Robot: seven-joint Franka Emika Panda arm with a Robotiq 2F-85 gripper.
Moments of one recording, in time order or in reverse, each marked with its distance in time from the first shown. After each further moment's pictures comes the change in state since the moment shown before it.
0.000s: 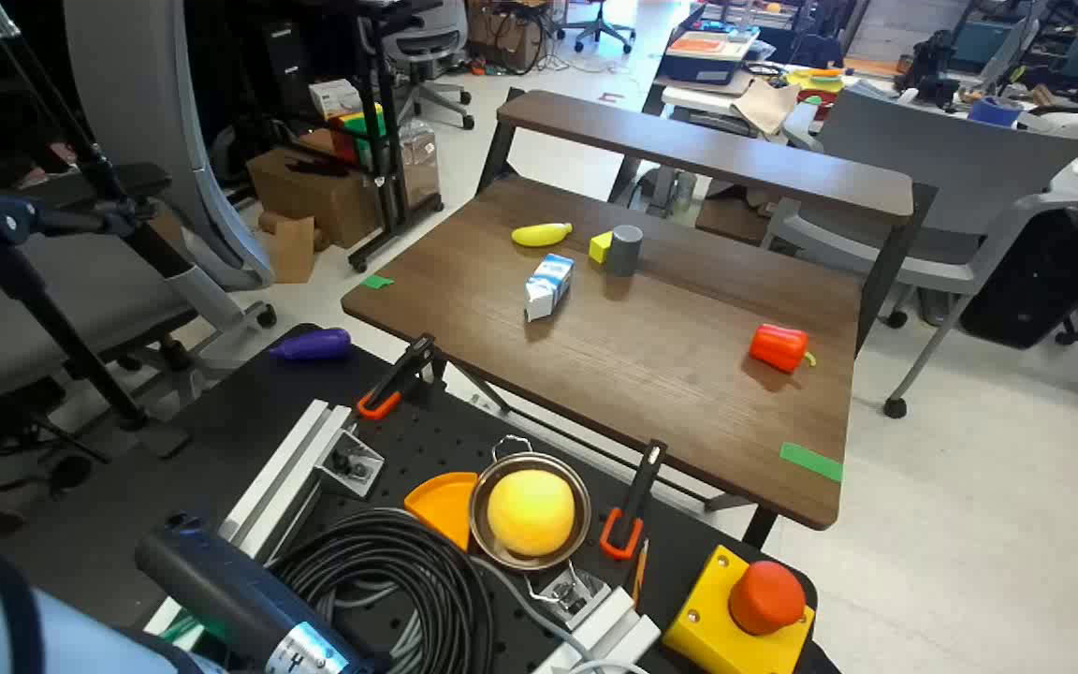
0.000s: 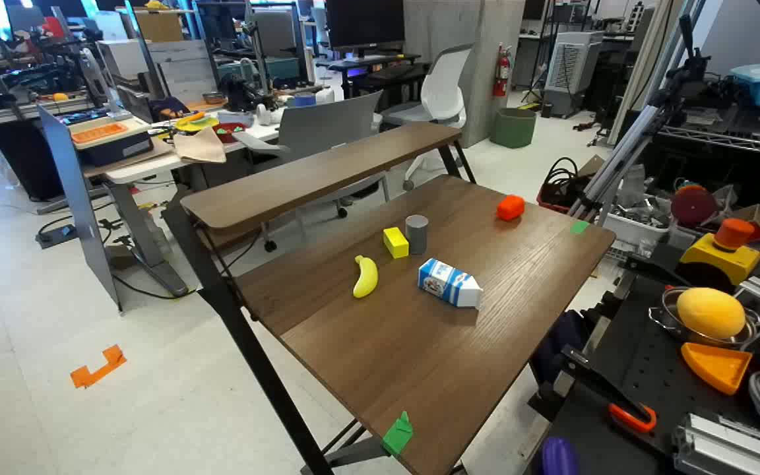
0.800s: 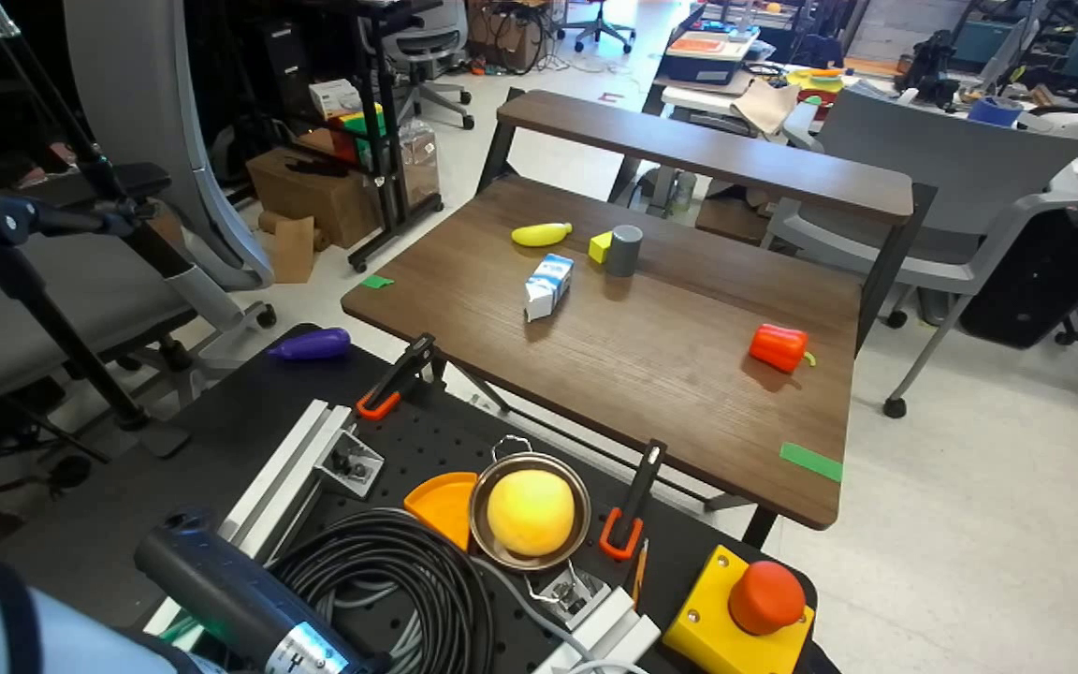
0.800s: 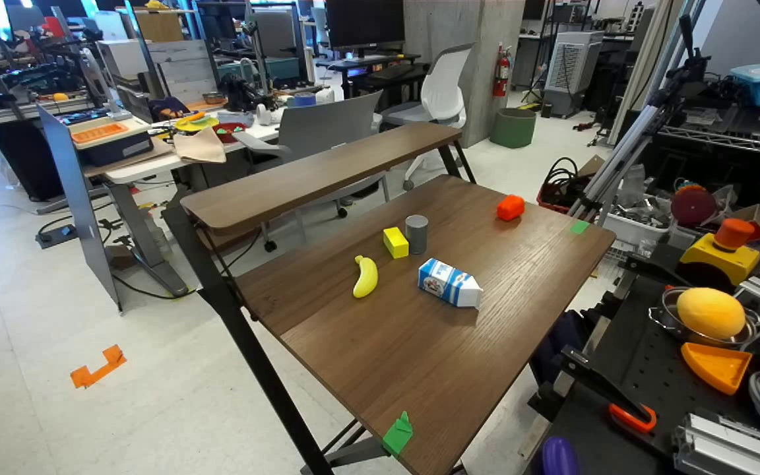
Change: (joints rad) arm -0.019 0.001 0.005 -0.004 -0.002 0.027 0.000
